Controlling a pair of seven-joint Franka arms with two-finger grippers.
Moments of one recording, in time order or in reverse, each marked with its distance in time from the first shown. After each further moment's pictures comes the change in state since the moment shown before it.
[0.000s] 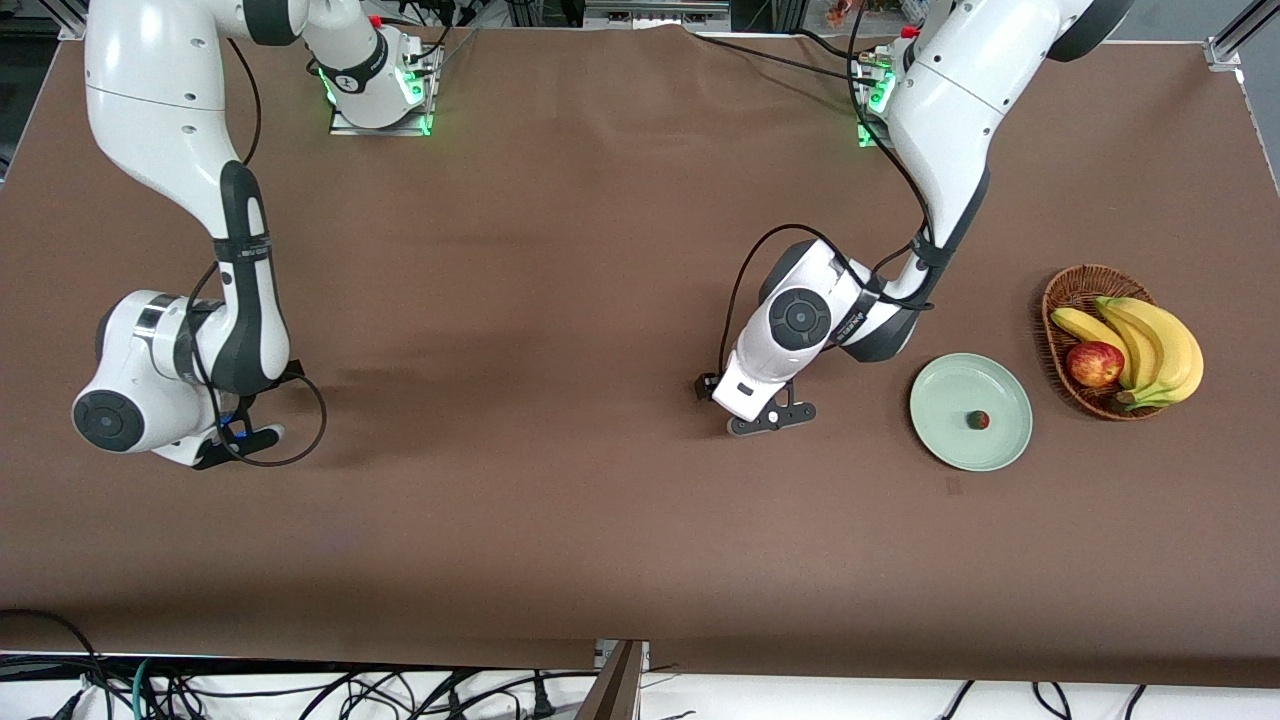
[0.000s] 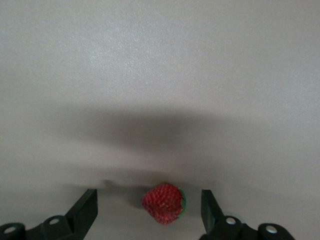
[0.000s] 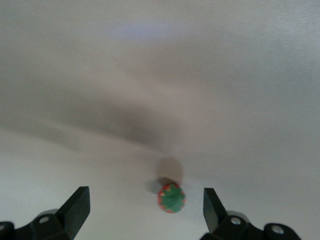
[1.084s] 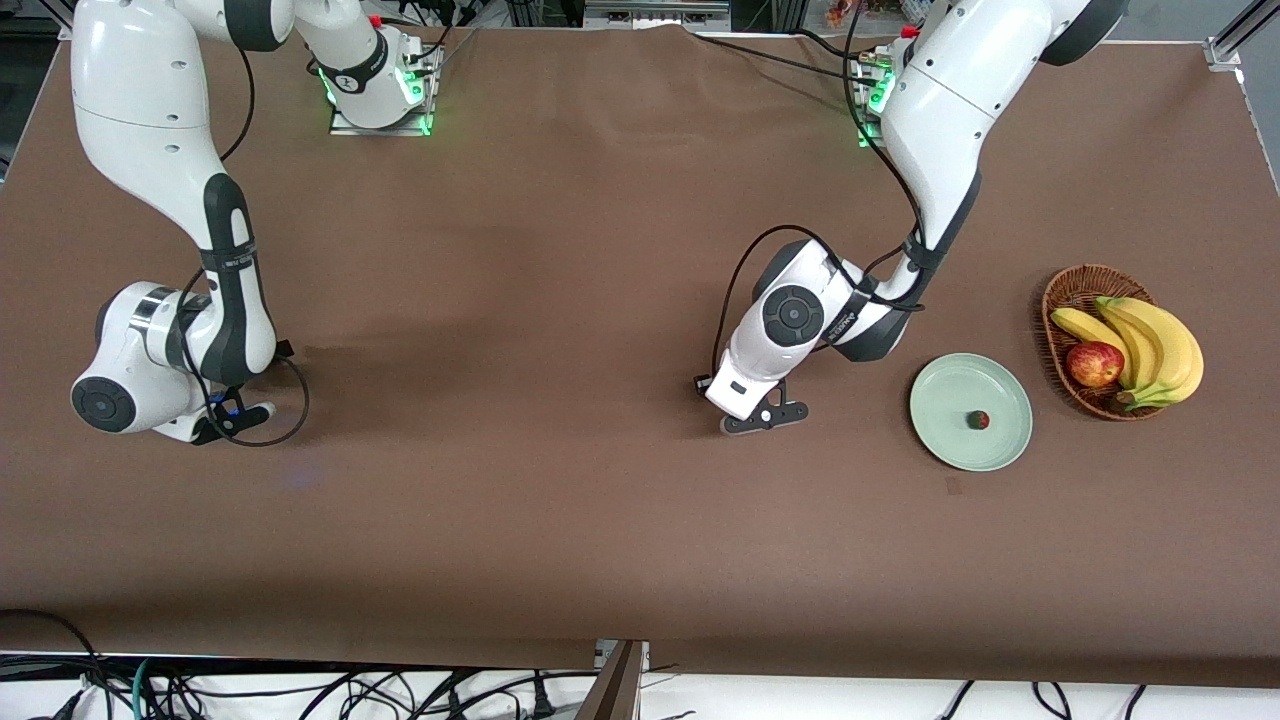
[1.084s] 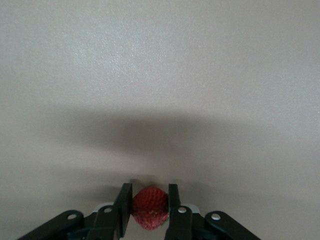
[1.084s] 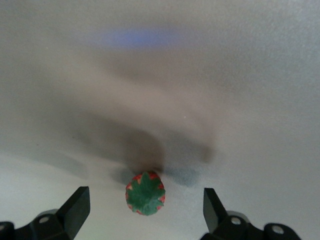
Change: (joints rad) left arm -0.012 0.012 -0.002 0.002 0.003 0.036 -0.014; right arm -0.045 0.004 0.004 -0.136 0.000 0.064 -0.069
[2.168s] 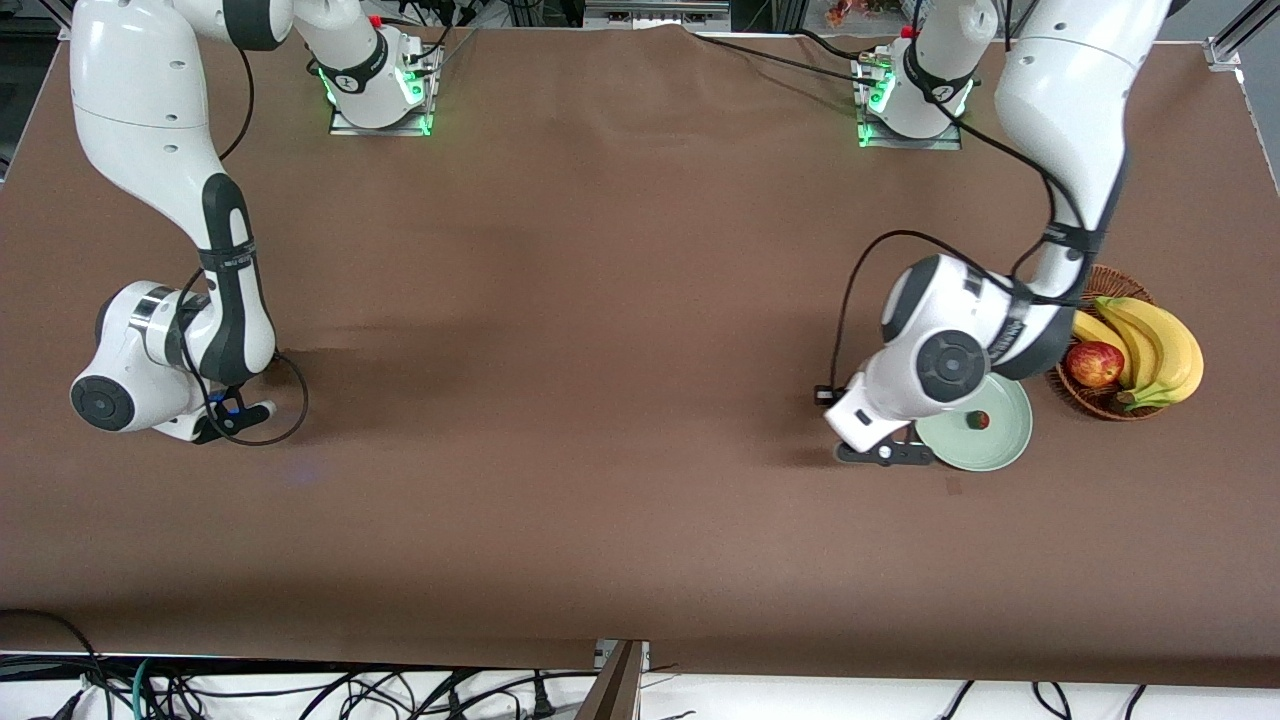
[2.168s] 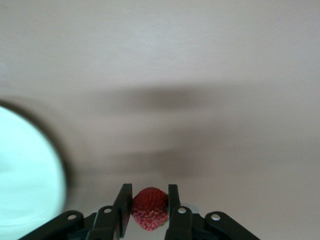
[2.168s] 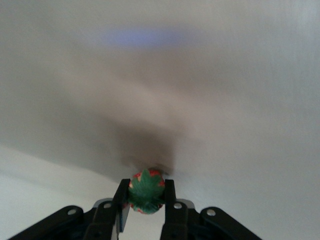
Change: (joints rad) left arm 0.252 -0.142 0.025 0.045 0.041 -0.375 0.579; right arm 0.003 -0.004 0.013 0.025 0.054 -0.004 -0.011
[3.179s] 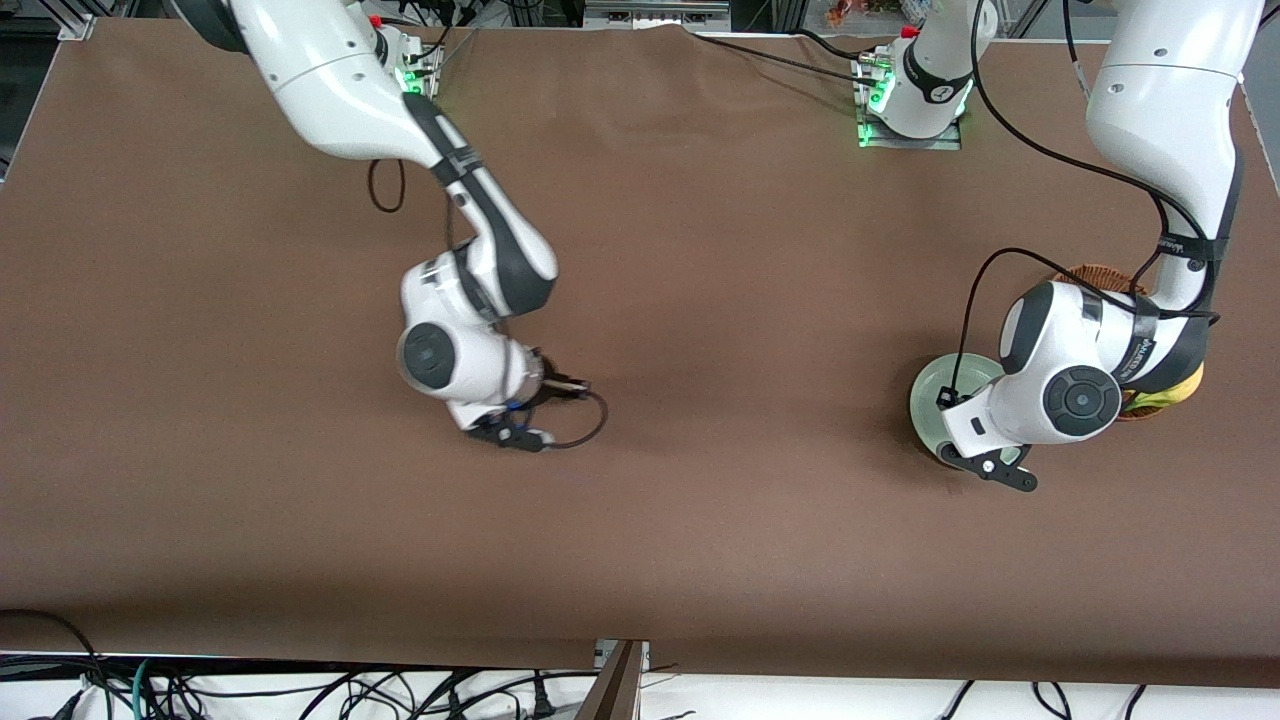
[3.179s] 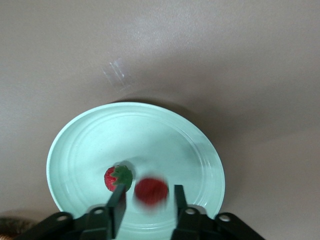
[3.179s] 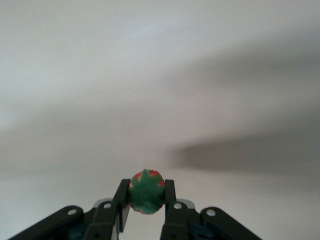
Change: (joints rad) left arm 0.184 0.025 0.004 -0.028 0.158 -0.022 0.373; right arm 0.254 0.055 0.552 0.245 0.146 0.403 1.295
